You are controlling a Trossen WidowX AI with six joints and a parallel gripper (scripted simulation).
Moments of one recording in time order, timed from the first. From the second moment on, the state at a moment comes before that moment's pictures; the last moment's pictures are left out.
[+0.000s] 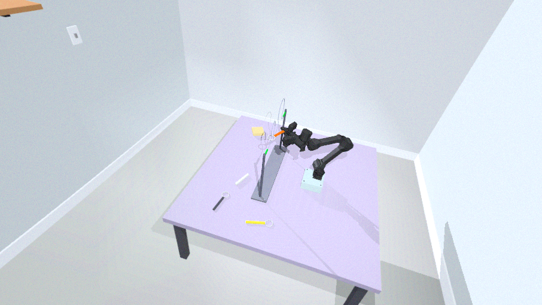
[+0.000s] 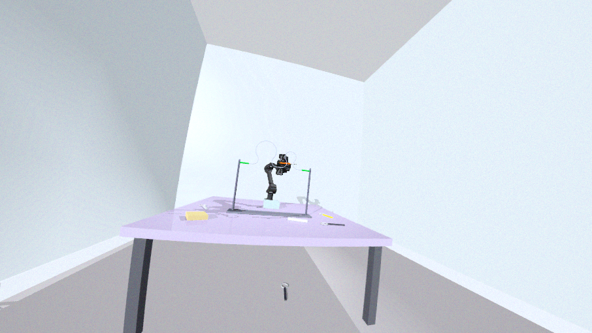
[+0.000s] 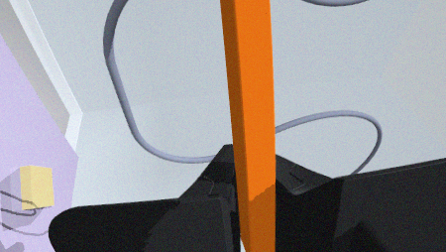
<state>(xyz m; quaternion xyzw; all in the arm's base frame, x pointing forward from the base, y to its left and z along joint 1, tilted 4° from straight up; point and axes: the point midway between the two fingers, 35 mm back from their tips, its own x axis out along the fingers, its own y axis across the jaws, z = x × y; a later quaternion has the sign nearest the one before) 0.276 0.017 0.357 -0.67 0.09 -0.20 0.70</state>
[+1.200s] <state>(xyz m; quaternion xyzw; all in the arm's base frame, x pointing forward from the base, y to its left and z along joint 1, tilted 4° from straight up) 0.287 0.076 0.238 -0.32 0.15 -0.09 0.93</state>
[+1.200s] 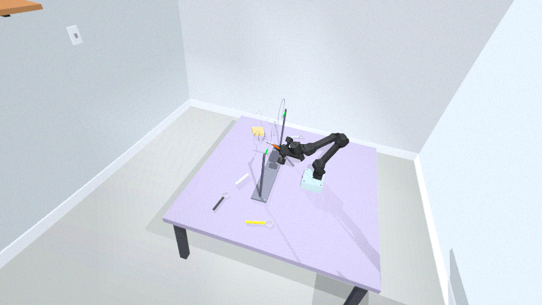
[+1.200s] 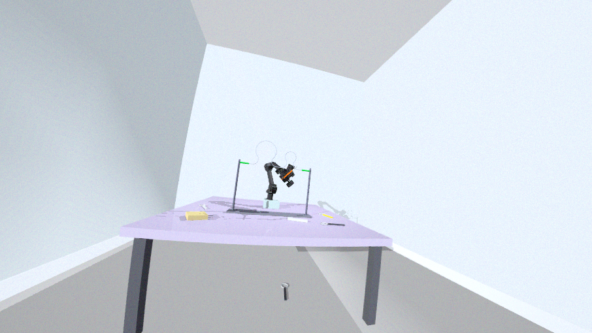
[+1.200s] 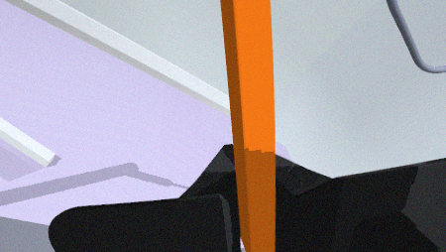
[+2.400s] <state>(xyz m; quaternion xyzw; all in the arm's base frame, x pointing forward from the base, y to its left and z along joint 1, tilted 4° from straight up) 0.279 0.181 0.209 -0.01 0.19 -0.02 0.98</state>
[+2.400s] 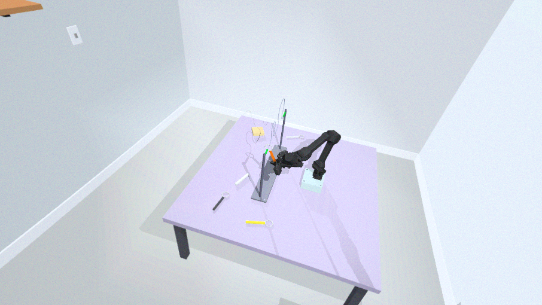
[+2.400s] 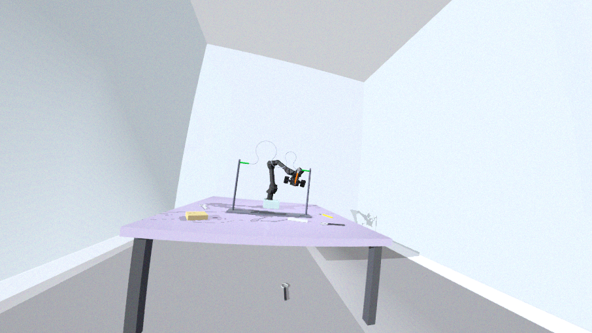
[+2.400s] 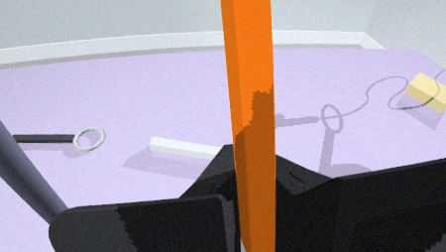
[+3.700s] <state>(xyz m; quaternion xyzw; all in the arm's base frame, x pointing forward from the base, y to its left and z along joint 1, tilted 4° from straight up) 0.275 0.226 0.212 0.02 0.19 -0.01 0.98</state>
